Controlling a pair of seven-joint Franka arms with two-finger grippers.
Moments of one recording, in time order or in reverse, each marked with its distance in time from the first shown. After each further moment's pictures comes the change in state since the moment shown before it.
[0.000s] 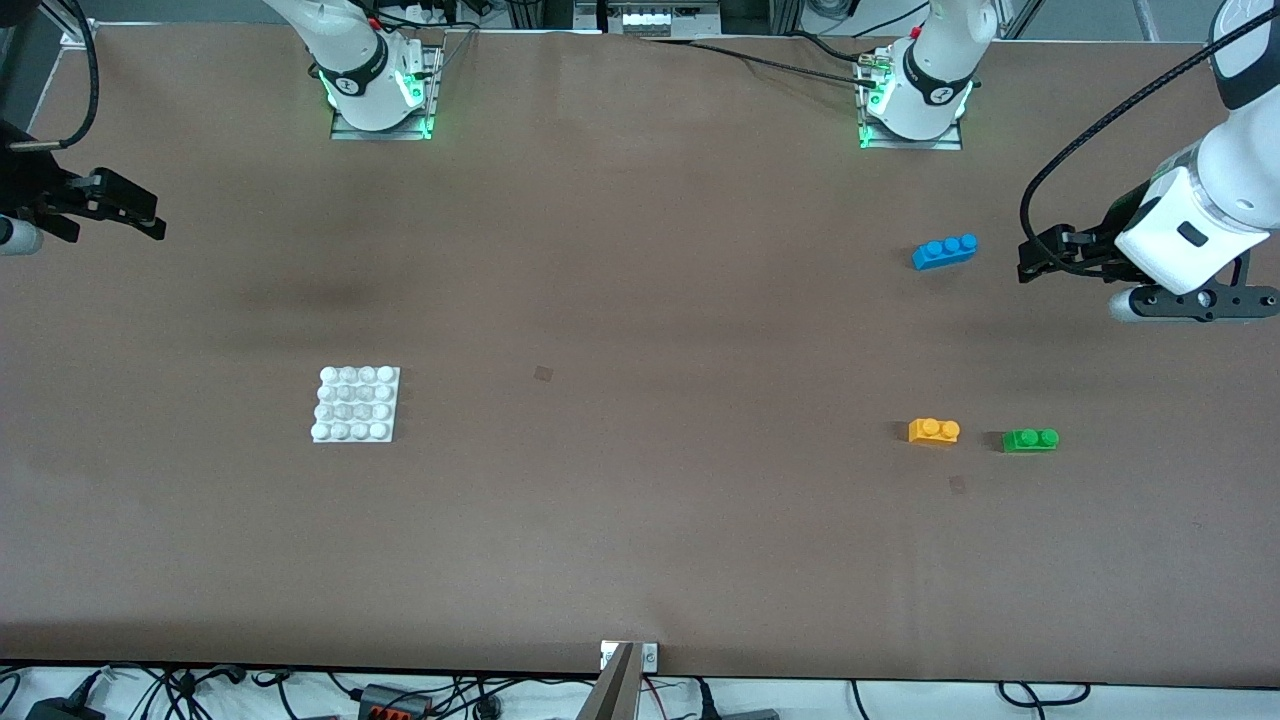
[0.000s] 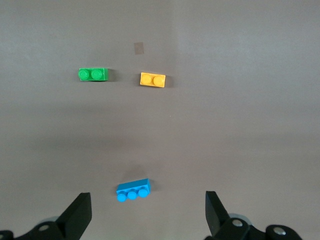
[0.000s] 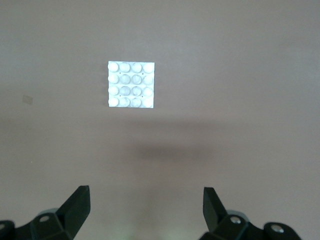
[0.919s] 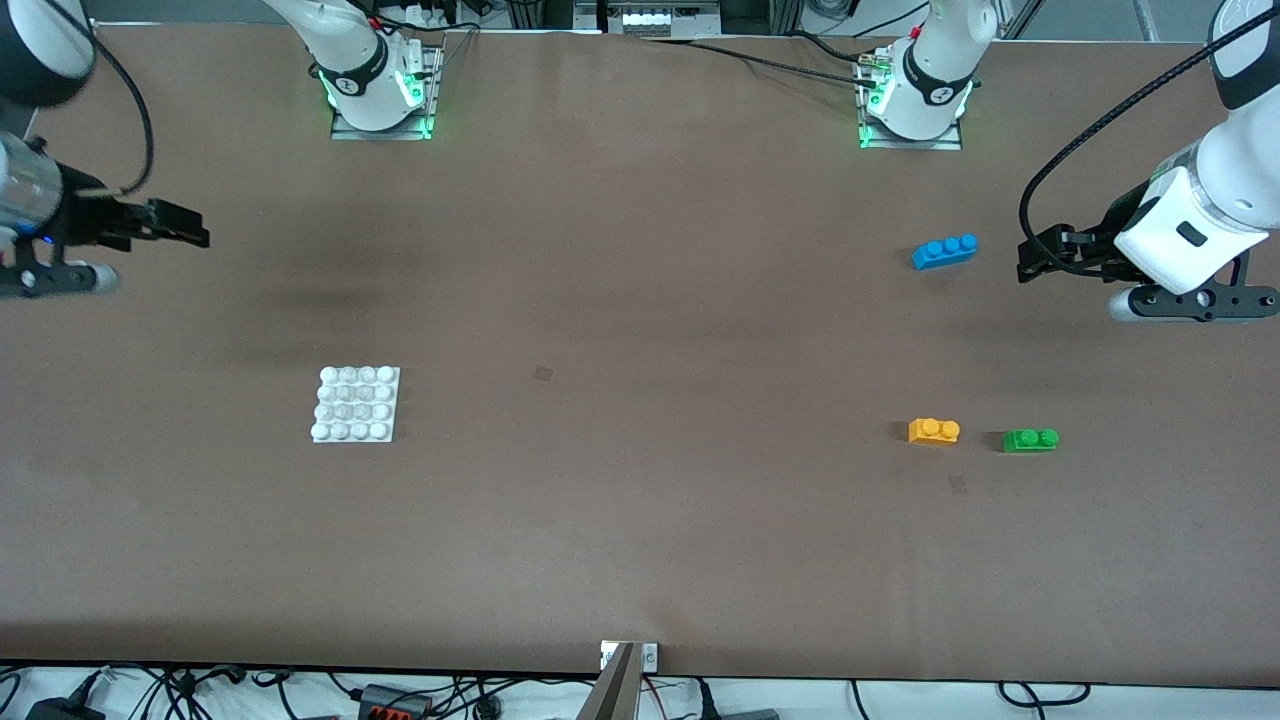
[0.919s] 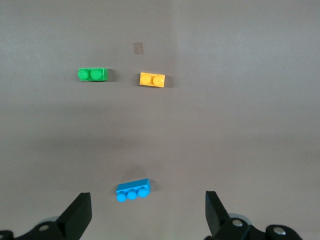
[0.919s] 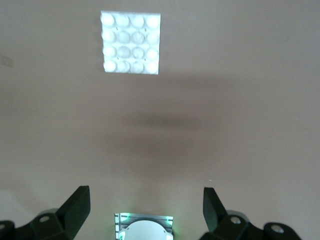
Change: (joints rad) left arm -0.002 0.000 -0.001 0.000 0.000 0.000 0.000; right arm 0.004 0.157 0.003 -0.017 0.000 -0.065 -0.005
